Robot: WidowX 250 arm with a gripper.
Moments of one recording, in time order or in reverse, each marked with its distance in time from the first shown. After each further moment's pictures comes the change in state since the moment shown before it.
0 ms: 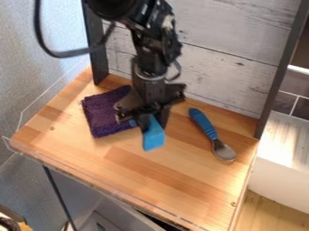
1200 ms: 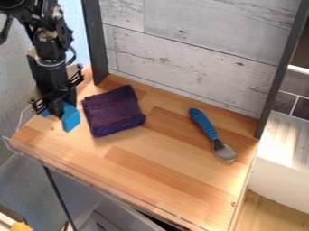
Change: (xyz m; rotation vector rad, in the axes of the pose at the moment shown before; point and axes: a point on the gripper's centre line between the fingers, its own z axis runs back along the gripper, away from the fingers) arm 0.117 0.111 -0.034 0.108 -0.067 0.495
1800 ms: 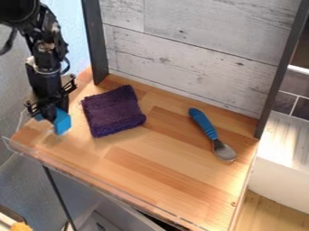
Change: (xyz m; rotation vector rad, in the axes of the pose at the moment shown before) arm 0.025 -0.008 -0.042 0.072 -0.006 -0.040
